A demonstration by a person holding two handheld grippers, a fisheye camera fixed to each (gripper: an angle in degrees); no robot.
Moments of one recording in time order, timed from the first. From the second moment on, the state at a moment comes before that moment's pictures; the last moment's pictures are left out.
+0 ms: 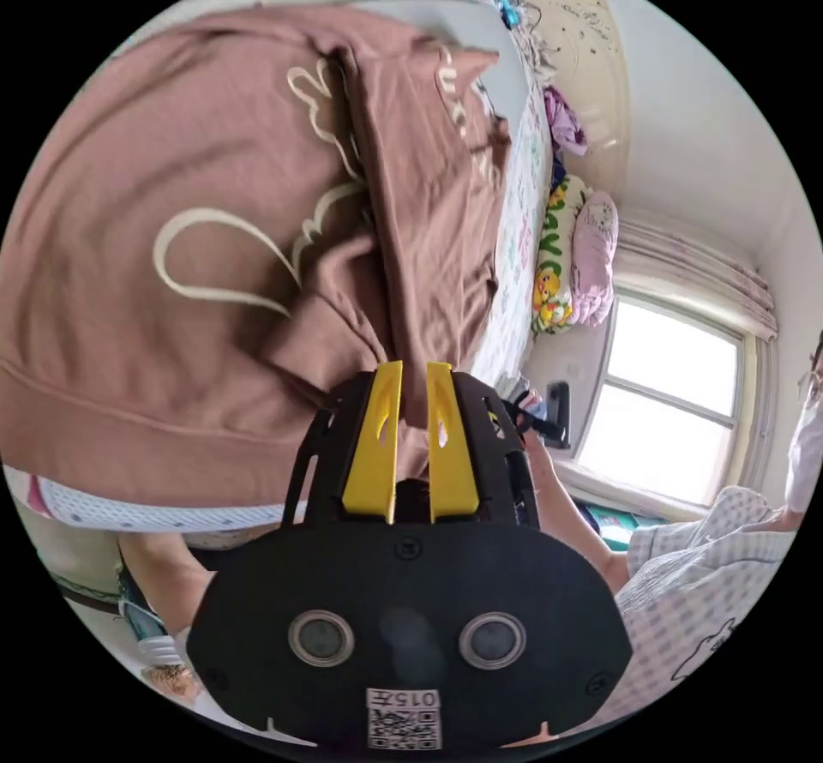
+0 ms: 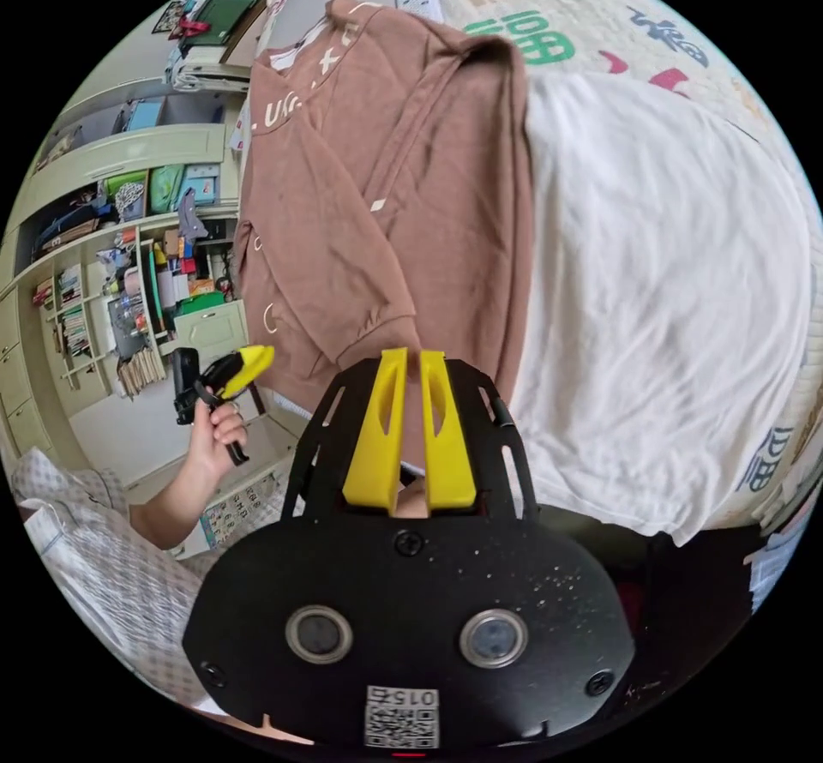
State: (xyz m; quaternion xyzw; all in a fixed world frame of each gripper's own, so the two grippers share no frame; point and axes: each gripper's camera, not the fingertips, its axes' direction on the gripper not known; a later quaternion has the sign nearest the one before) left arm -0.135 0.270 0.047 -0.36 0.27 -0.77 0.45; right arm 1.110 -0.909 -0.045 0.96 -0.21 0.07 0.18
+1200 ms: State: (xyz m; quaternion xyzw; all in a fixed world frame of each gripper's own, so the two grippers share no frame) left arm -0.364 0.392 0.056 -0.16 0.07 -0.86 0.47; right arm 1.286 -0.627 -0.539 0.93 0.09 0.18 0.30
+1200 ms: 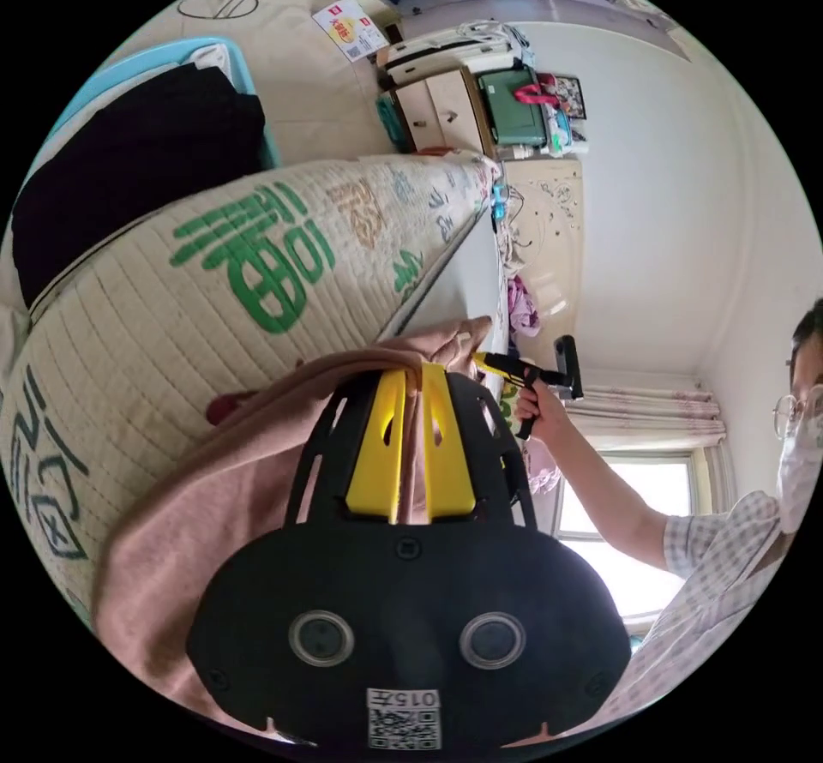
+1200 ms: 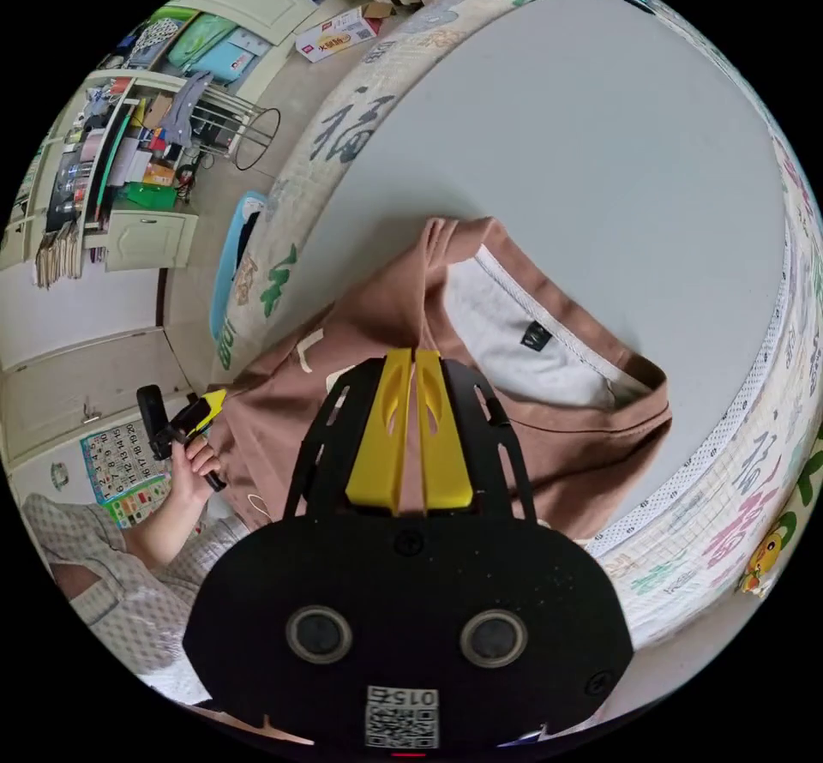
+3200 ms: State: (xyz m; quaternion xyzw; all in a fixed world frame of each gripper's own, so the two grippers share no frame) left arm -0.354 0.209 0.208 -0.54 0.10 -0.57 0.62; right arm 0.833 -1.109 -0.417 0.91 0.18 0.29 0.24
